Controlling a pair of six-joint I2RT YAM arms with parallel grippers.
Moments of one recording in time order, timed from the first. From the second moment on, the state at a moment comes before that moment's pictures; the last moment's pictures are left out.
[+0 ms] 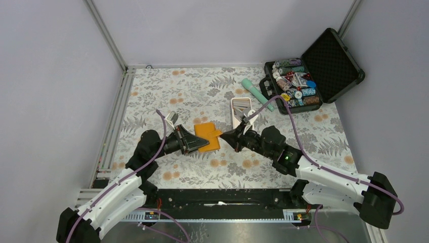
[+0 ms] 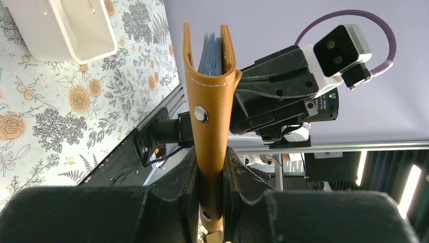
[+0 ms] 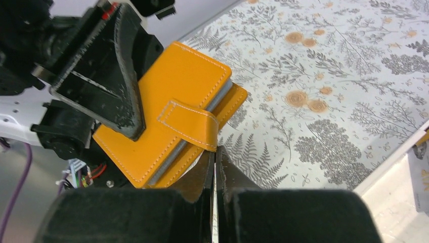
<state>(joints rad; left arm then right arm) -0.54 0.68 0.35 0.27 0.61 -1.37 0.95 0.97 0.57 0.32 -0.07 0.29</state>
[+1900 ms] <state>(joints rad) -0.57 0.68 0.40 0.08 0.57 -0.96 0.73 1.18 0.61 0.39 -0.53 0.92</state>
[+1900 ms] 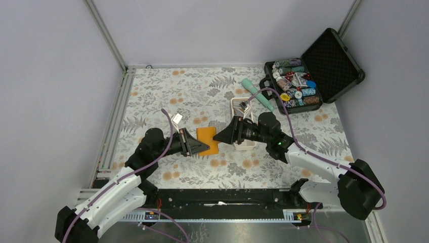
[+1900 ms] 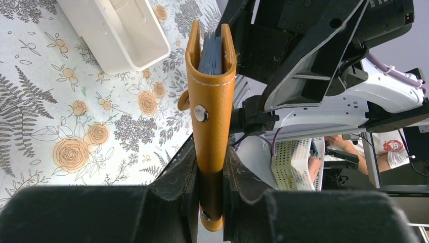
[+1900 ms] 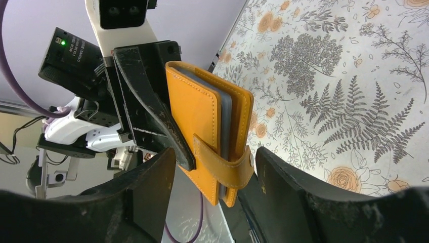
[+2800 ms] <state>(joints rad) -0.63 0.72 0.44 0.09 0.54 -0.94 0.77 1.22 0.63 0.47 -0.55 0.90</state>
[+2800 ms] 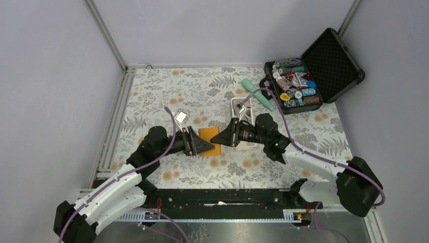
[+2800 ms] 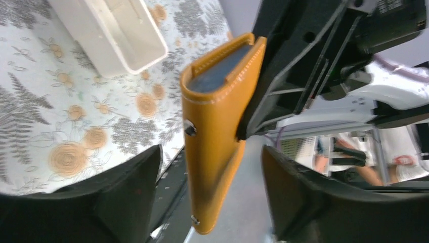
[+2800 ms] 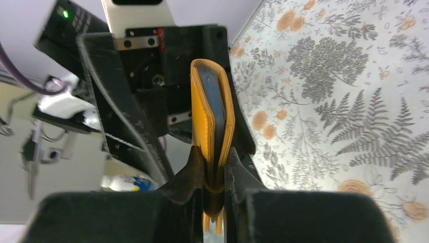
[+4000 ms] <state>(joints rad) -0.34 0.78 0.60 -0.37 0.78 -1.40 1.34 1.09 0.50 0.61 0.13 -0.79</state>
